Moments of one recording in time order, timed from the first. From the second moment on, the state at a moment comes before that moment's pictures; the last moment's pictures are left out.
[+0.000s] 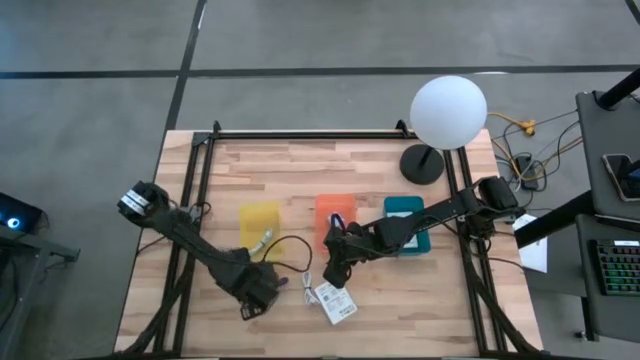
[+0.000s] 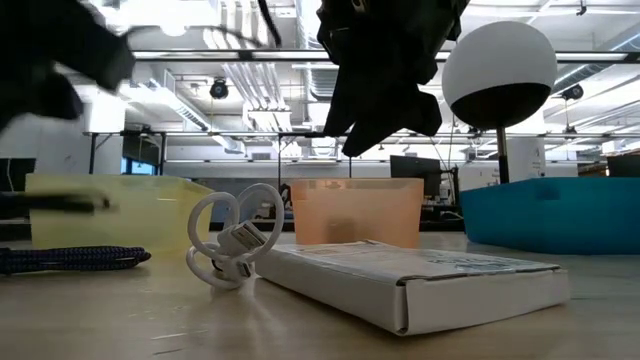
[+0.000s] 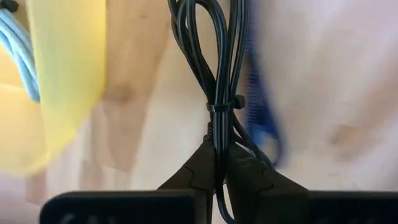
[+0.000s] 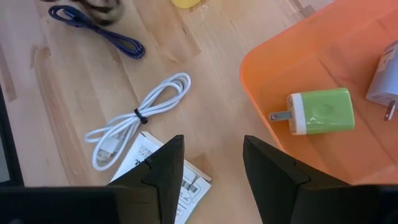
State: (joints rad) left arm -0.61 1.68 1.15 -1.01 0.07 -0.97; right arm 0.28 1.85 1.33 -0.48 0.12 0.81
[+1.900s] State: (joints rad) left arm -0.75 1.40 1.00 -0.73 -0.18 -1.14; right arm 0.28 1.85 1.32 -0.47 0.21 0.76
